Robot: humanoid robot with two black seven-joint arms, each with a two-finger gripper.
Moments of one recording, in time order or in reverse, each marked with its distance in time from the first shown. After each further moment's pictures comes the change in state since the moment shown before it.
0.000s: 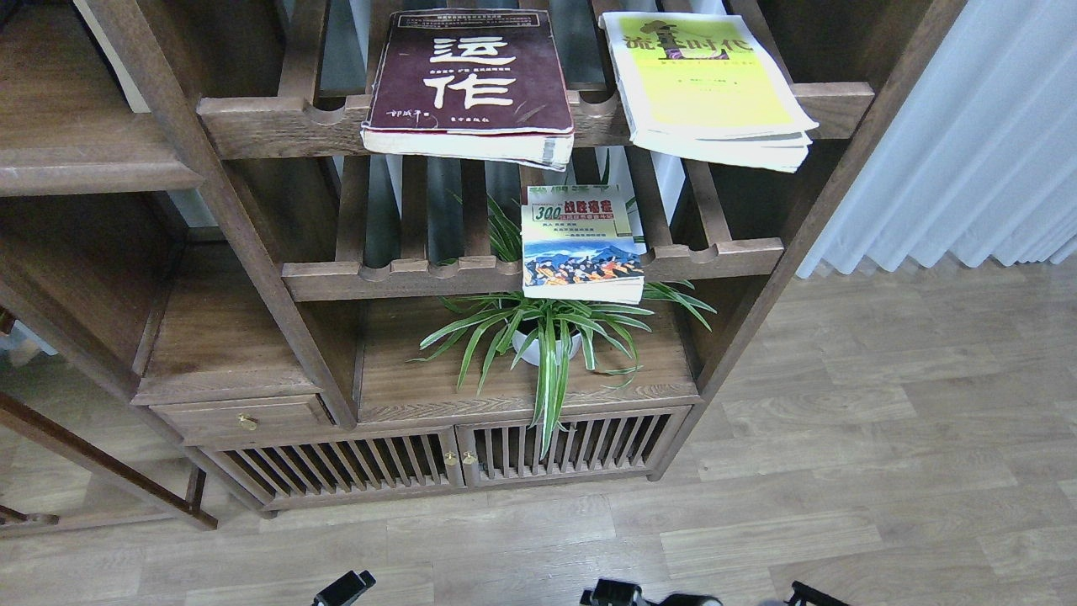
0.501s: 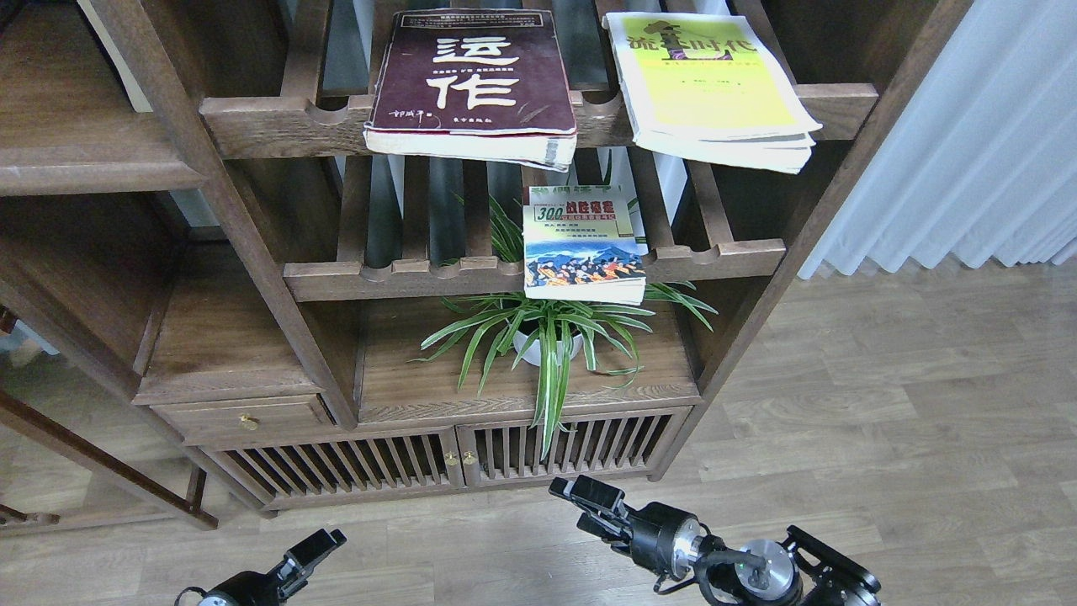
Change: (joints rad) left arm -0.035 0.080 -0.006 0.010 0.000 0.000 -0.012; right arm 0.055 0.000 0.007 0.094 0.000 0.065 0.000
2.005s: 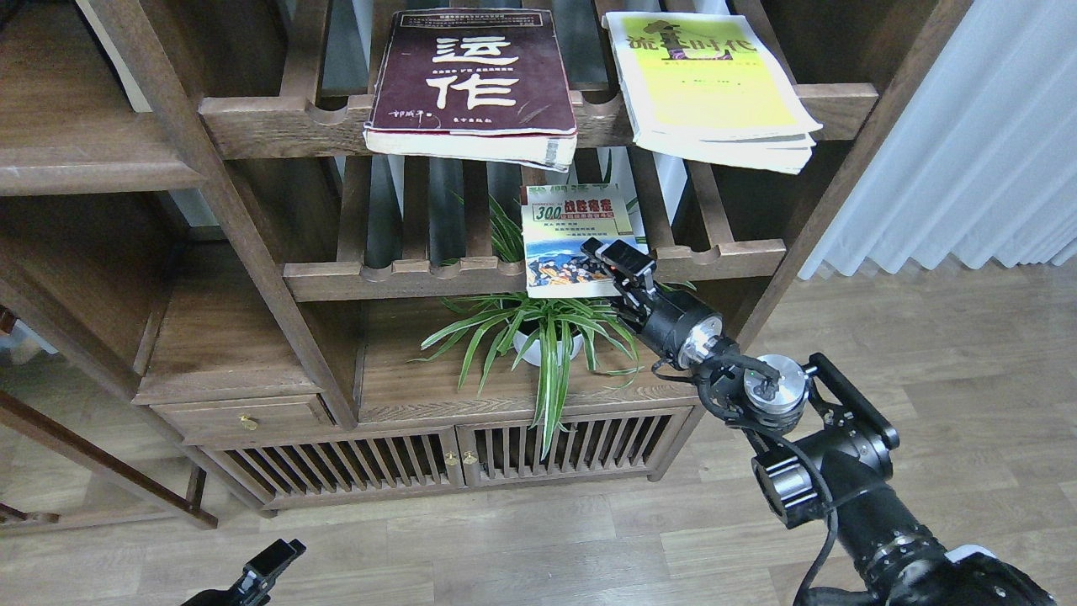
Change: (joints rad) left arm 0.053 0.030 -0.003 0.003 -0.100 0.000 -0.003; right arm 0.222 0.000 0.363 0.236 -0.002 -0.278 0.096
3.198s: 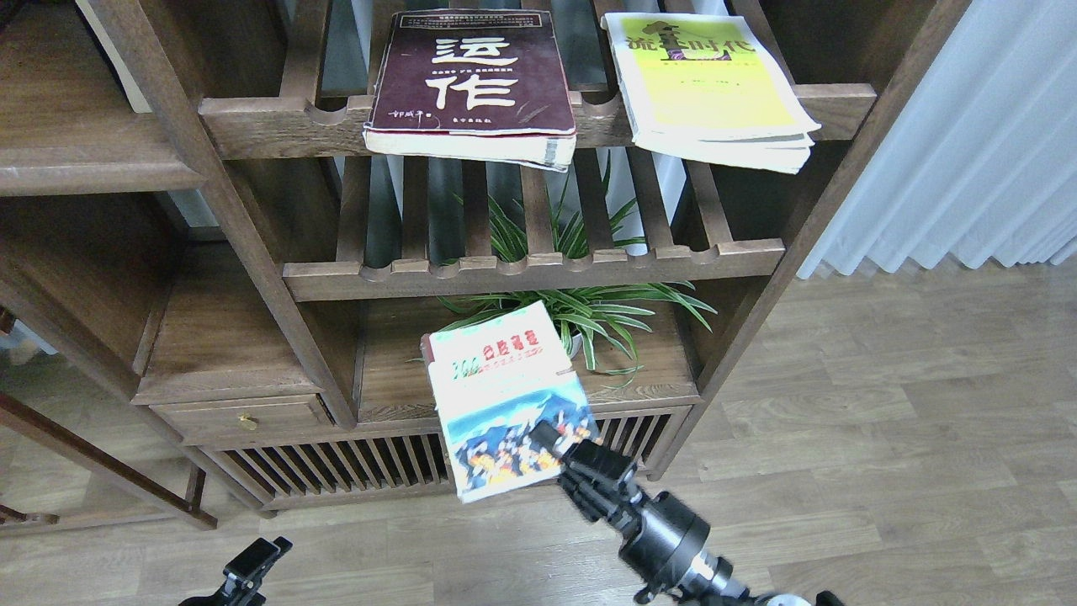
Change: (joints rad) left arm 0.151 0.154 -0.003 -0.473 -0.160 0.000 -0.014; right arm -0.685 0.000 -0.241 0.388 0.109 0.367 -0.154
